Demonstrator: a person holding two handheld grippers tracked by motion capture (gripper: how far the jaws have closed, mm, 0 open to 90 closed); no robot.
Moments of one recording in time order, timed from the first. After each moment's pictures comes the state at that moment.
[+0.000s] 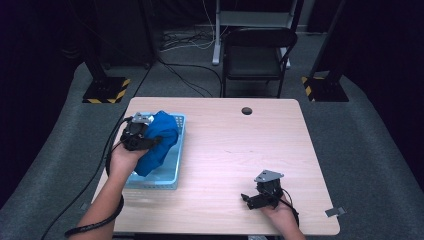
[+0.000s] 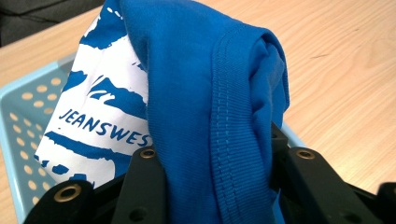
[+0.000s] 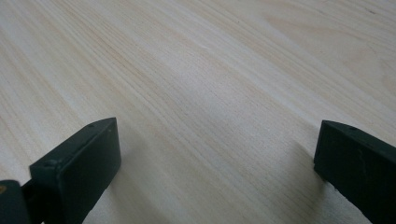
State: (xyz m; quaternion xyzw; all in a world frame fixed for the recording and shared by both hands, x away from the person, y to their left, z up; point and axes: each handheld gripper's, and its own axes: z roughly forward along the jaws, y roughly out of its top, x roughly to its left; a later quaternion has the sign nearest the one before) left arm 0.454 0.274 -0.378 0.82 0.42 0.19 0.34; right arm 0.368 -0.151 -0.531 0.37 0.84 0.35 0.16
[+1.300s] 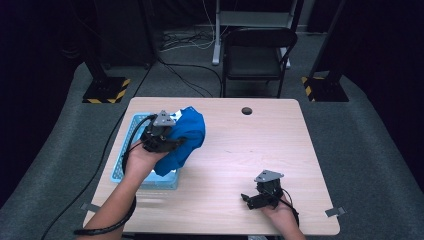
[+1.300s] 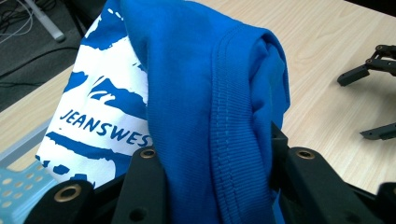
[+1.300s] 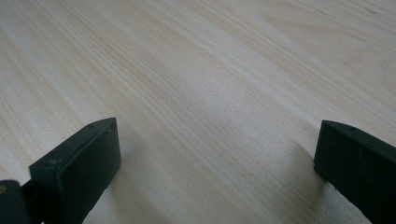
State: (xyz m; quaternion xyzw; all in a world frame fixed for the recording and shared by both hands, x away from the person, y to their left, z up) left arm 0.426 0.202 -0.341 0.85 0.31 0.19 0.37; right arm 0.368 -0.151 -0.531 0.37 0.84 0.35 0.16
